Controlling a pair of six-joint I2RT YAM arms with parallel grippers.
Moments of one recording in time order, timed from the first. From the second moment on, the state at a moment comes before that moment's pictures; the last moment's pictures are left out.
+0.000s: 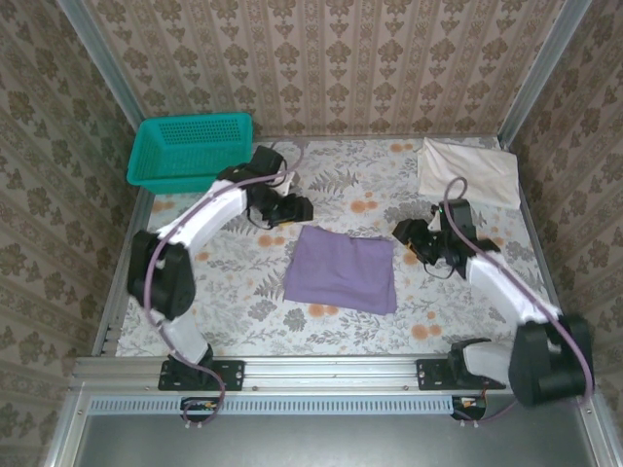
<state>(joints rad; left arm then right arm) -0.50 1.81 1.50 -0.84 0.43 -0.39 0.10 1.26 0.73 -0.33 -0.40 0.81</state>
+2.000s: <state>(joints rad) -0.41 2.00 1.41 -0.71 0.23 -0.35 0.08 1.82 1.09 -0.45 -0.48 0.68</state>
